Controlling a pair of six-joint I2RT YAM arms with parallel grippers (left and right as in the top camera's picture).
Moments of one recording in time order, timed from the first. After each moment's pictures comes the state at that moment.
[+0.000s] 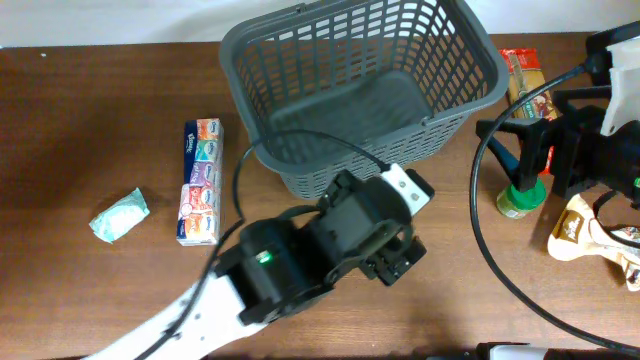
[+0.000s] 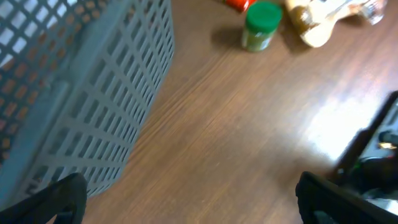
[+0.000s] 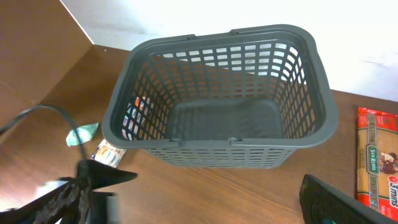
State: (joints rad) left arm -1.05 1.41 1.59 -1.00 -0.19 -0.11; right arm -0.02 1.50 2.56 -1.69 -0.49 -0.11
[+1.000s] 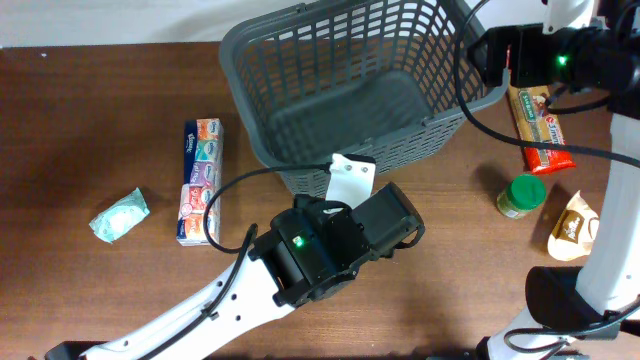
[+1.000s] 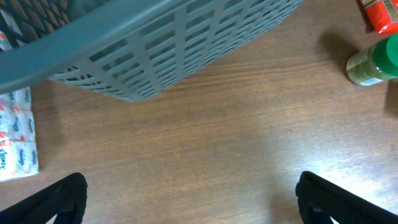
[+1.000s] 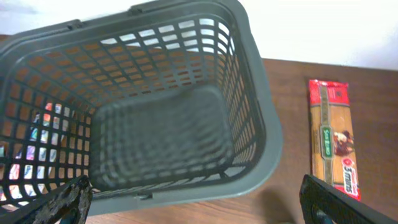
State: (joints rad) left arm -1.05 1.48 1.59 -1.20 -0.42 -0.78; right arm -0.02 1.83 2.57 -1.53 -0.26 -0.08
